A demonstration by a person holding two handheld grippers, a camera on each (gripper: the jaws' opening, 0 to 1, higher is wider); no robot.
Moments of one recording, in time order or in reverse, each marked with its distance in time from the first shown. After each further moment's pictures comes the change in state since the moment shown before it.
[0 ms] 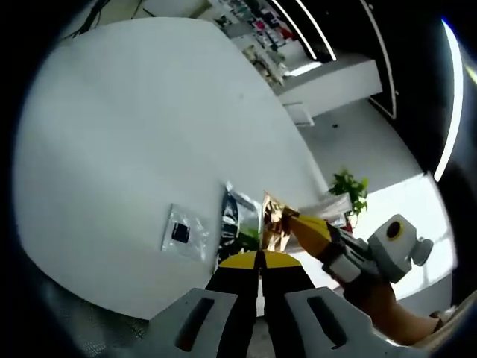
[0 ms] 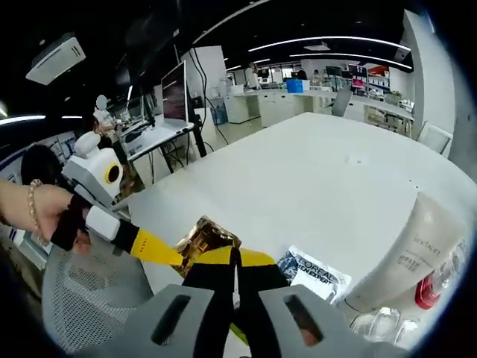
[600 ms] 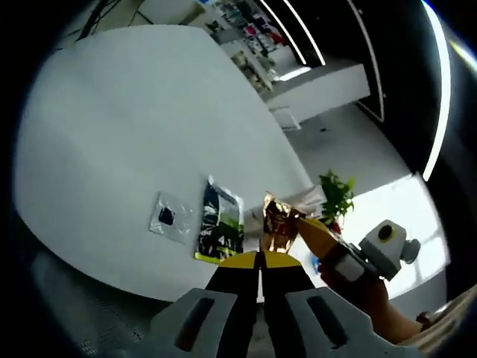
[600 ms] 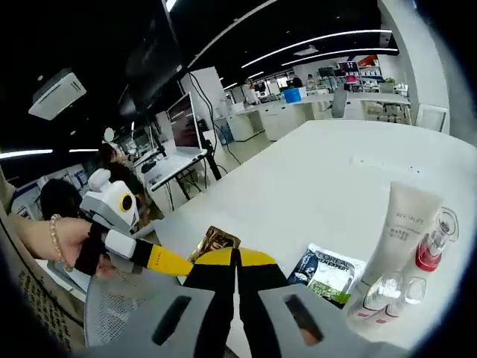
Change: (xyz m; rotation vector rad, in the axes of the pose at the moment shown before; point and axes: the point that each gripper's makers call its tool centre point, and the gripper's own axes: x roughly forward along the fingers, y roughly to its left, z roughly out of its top) left arm -0.032 -0.029 -0.022 0.001 -0.036 -0.065; right arm -0.045 0.031 0.017 0.103 -0.098 0.054
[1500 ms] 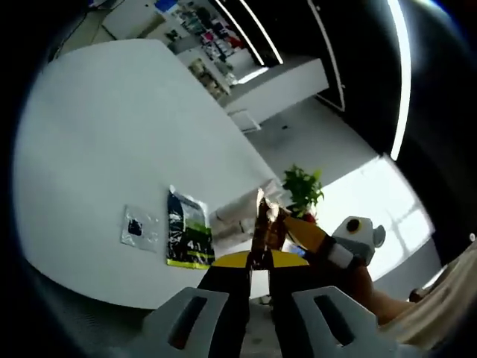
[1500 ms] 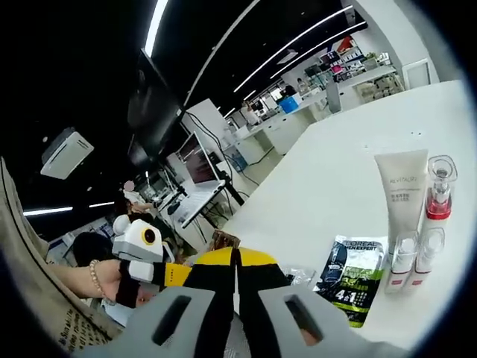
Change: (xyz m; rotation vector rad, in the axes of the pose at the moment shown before) left arm -0.017 -0.034 -0.010 0.185 -0.014 -0.163; right arm -0.041 0.024 0.019 0.295 -0.189 0.139
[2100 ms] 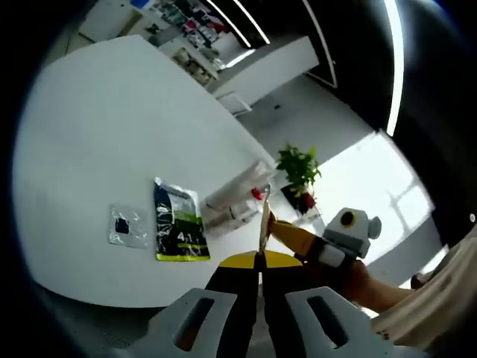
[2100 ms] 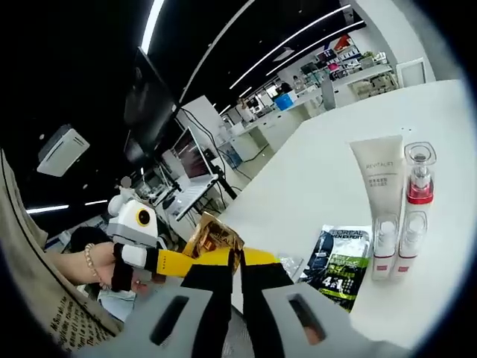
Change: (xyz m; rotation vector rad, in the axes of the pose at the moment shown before) left arm 0.011 -0.021 -0.012 0.003 0.079 -0.054; right arm -0.017 -0.012 -0.014 0.000 0.005 -0.036
